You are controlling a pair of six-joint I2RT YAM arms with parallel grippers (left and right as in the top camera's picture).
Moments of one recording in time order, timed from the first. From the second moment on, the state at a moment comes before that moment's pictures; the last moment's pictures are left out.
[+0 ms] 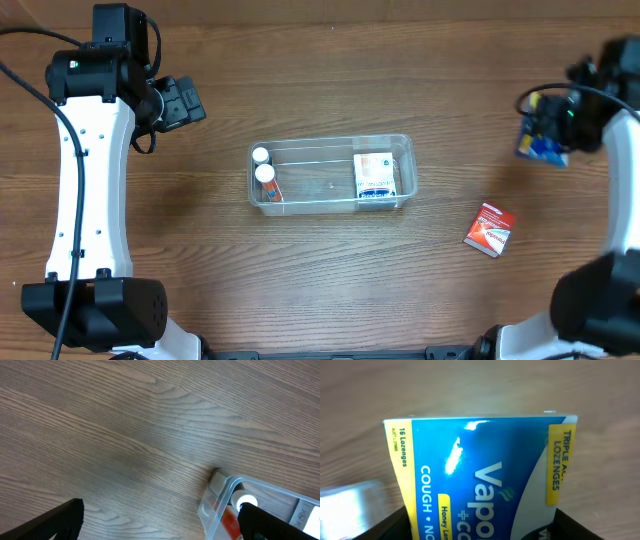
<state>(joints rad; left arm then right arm) 0.05 1.76 1.89 -1.37 -0.06 -0.36 -0.24 1.70 1.67 -1.15 -0.08 0.03</state>
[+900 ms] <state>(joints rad) 0.05 1.76 1.89 -1.37 -0.06 -0.36 0.60 2.02 1.71 -1.04 -0.09 0.61</state>
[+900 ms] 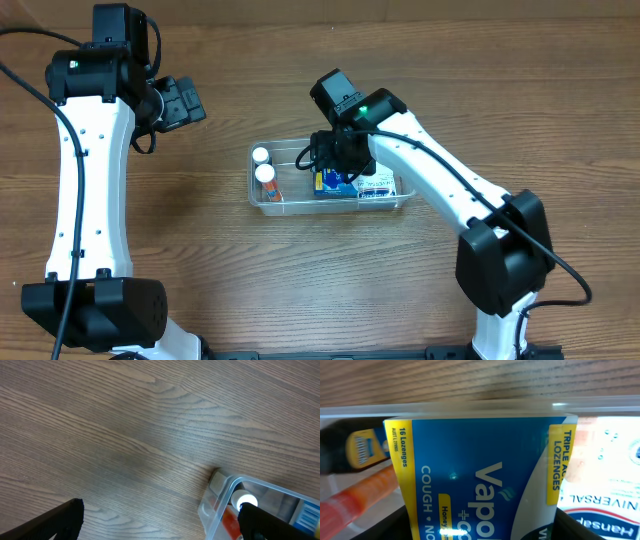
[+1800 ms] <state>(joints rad) 0.05 1.76 1.89 -1.37 -0.06 -0.36 0.13 1.63 1.81 -1.34 0.10 0.63</state>
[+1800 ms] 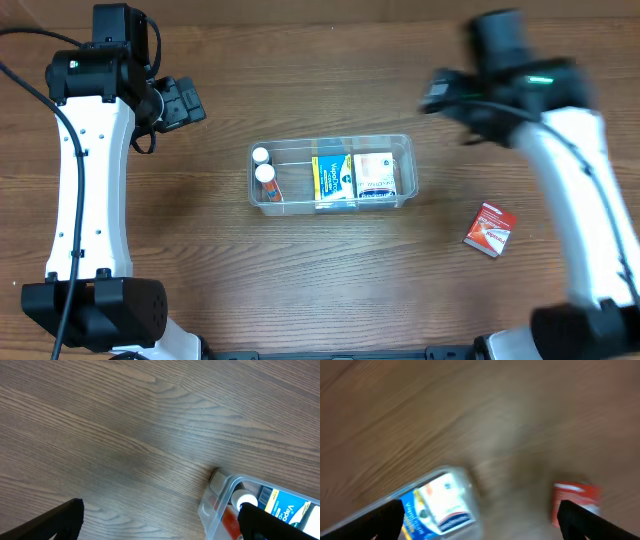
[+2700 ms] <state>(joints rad) 0.05 1.76 1.89 -1.38 -0.06 -0.36 -0.22 1.69 1.04 -0.92 -0.02 0.37</state>
